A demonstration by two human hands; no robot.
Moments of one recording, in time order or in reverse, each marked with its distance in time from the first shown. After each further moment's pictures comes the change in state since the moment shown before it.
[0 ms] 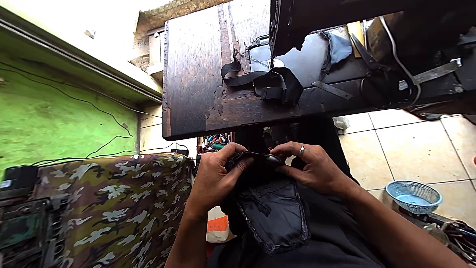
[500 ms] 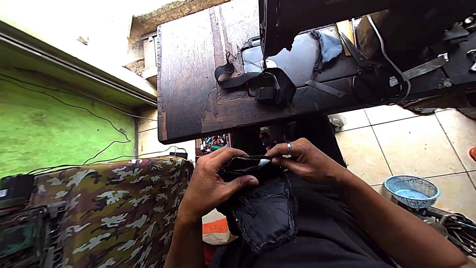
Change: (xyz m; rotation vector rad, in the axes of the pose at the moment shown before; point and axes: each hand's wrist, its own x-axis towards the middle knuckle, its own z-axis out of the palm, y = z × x) left_hand -0.002 0.000 -0.008 0.035 -0.093 0.077; right_hand 0.014 0.000 -0.010 0.195 -0.168 0.065
